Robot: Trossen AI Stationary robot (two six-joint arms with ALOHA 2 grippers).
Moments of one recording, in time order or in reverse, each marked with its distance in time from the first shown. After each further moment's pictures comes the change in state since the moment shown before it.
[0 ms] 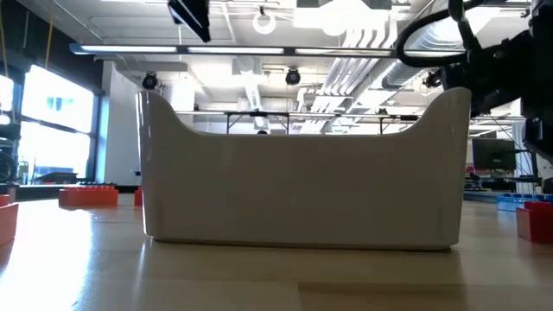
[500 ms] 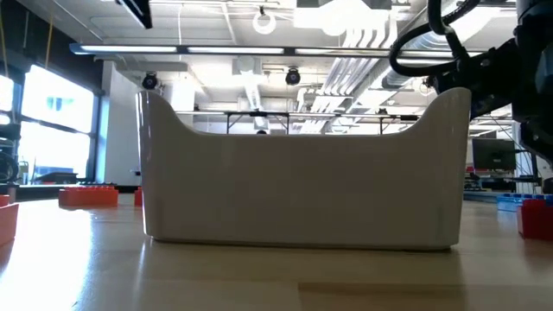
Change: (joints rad) left arm -0.090 -0.202 -0.087 -0.201 -0.105 -0.248; right arm -0.037 -0.002 -0.015 0.014 -0.041 -0.005
